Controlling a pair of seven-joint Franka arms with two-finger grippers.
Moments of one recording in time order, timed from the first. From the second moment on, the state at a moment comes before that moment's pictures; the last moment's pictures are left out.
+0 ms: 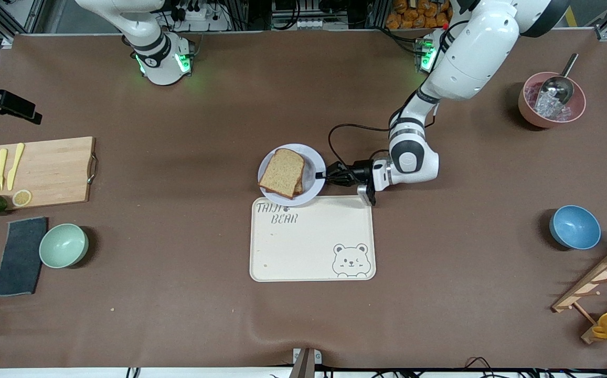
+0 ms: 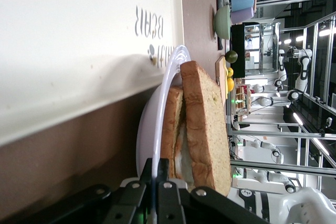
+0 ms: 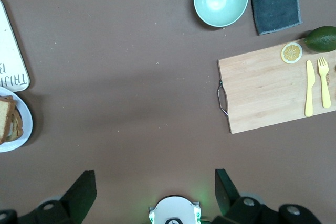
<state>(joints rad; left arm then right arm) -0.31 0.71 -0.23 -2.02 -1.80 2.18 1.24 -0.02 -0.02 -0.06 -1.53 0.00 1.35 0.05</state>
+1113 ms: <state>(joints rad) -0.17 0.68 -0.22 -1.91 -1.80 2.19 1.21 -0.02 -0.02 -0.06 -1.52 0.01 1.36 0.05</state>
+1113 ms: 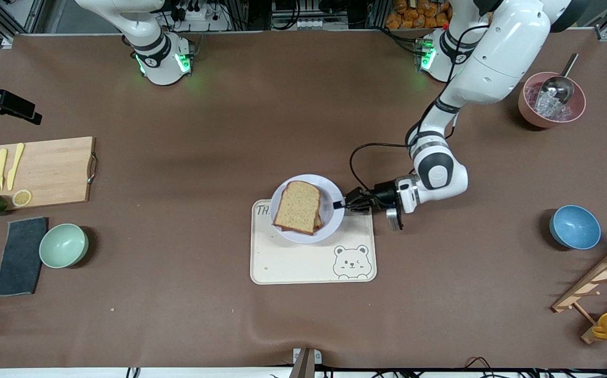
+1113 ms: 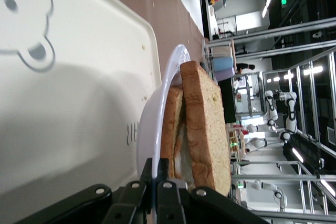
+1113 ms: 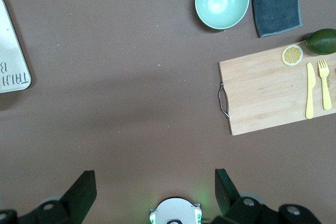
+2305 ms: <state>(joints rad) -0.16 0.88 -0.20 -1.70 -1.80 2.18 1.08 -0.02 -0.02 -0.06 -1.52 0.01 1.36 0.05</state>
